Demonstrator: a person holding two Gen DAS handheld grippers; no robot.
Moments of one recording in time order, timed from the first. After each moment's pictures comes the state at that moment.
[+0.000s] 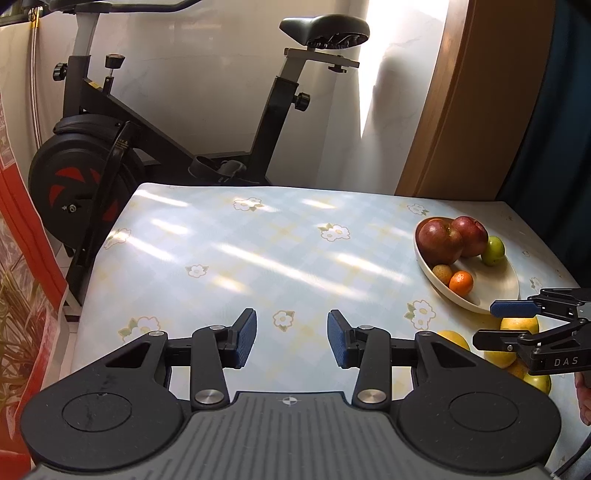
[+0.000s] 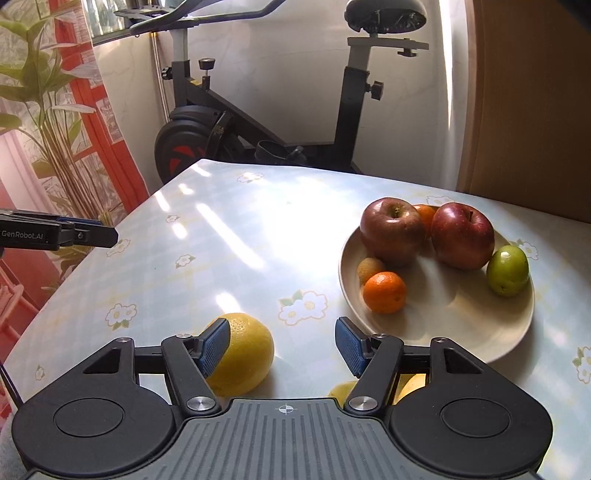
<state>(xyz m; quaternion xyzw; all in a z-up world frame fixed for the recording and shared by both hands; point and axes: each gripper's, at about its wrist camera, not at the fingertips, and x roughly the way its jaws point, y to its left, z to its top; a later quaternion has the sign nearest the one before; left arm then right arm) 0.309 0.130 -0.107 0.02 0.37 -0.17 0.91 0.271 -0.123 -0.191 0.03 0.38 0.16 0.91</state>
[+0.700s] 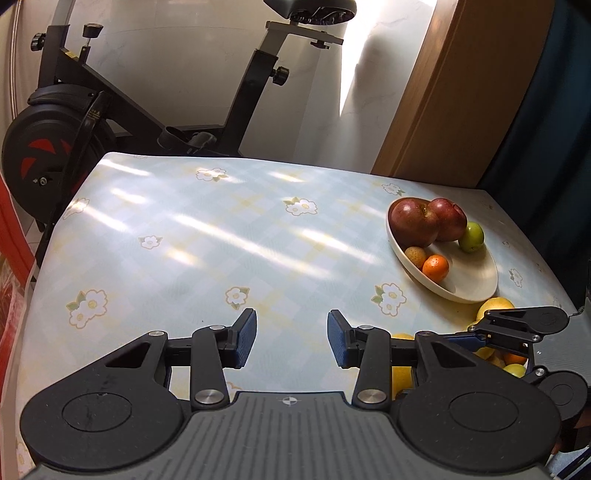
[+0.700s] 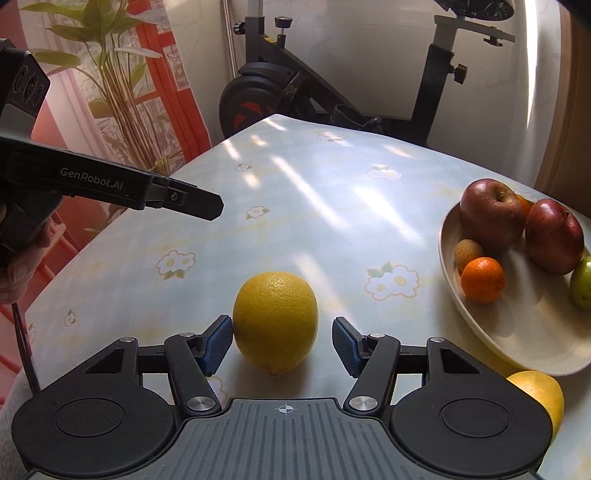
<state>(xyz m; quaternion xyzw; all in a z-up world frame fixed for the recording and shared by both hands) 0.311 0.113 -0.126 -0.01 0.41 -0.20 0.89 0.266 -0.080 -0.210 -0.02 0.41 0.27 0.87</state>
